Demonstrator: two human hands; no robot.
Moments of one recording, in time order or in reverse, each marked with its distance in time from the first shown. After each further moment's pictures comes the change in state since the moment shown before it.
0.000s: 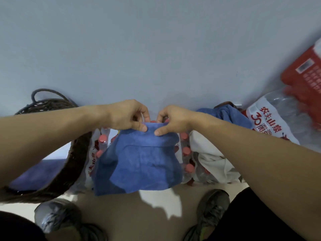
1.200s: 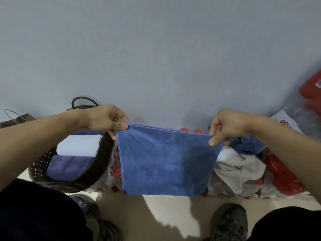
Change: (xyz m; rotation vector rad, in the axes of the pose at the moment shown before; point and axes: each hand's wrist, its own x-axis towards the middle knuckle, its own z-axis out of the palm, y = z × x) left_hand -0.086 -0.053 -0.036 -0.300 0.039 -0.271; right_hand -0.071 0.035 -0.057 0.117 -0.106 0.215
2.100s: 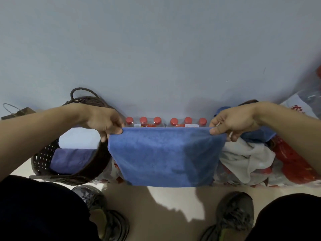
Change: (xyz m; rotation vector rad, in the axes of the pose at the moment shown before) left_hand 0.003 -0.015 0.005 0.177 -0.243 -0.240; right_hand 0.012 0.006 0.014 0.146 -0.304 0.156
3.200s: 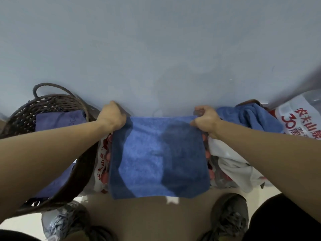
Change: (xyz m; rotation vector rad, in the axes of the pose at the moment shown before) left_hand 0.138 -0.003 0.012 0.014 0.749 -0.194; right_hand 0.136 0.003 0.014 0.505 0.807 -0.002
